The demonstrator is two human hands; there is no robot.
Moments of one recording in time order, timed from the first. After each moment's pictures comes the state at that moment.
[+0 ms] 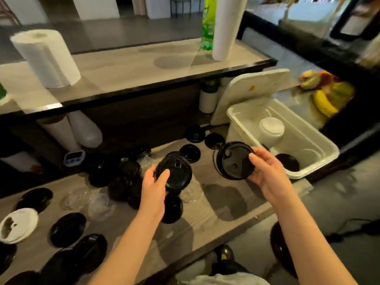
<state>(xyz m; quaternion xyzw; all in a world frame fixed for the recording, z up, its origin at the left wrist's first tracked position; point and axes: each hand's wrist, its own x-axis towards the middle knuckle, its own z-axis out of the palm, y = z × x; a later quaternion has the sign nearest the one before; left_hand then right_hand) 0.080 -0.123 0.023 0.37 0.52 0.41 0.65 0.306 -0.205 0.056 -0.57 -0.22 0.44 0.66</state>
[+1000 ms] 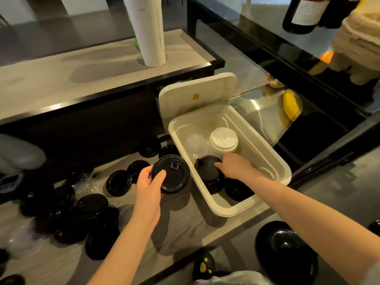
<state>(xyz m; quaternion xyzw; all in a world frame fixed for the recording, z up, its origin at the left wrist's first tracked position) 0.296 -0.125 0.035 0.39 0.55 0.41 0.62 0.516 -0.126 0.005 -0.82 -0.52 0.25 -0.02</state>
